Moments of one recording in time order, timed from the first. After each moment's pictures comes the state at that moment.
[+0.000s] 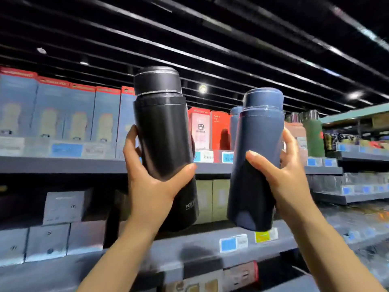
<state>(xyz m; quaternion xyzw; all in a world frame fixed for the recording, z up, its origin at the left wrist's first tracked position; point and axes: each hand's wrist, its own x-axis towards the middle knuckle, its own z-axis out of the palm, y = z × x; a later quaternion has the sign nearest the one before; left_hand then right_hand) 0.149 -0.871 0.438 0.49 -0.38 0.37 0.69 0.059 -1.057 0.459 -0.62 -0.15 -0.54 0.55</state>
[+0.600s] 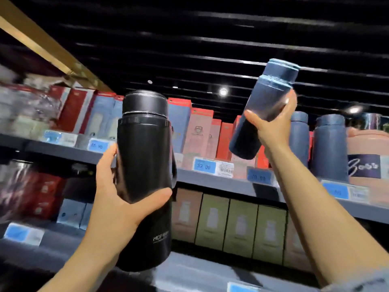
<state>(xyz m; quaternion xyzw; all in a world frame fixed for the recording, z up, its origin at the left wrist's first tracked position) 0.124 -0.923 0.416 0.55 -0.21 0.48 0.65 0.251 -1.159 0.597 -0.59 -0.27 -0.54 0.54</state>
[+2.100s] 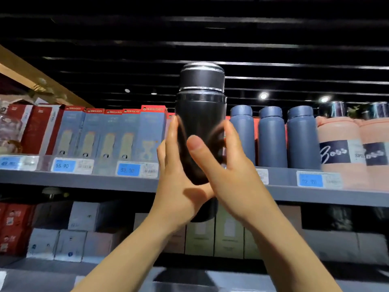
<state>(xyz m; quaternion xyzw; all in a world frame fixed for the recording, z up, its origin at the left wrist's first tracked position) 0.170 -1.011 0.478 0.61 -0.36 0.48 0.51 0.130 -1.119 0.500 -0.71 -0.36 -0.38 0.48</state>
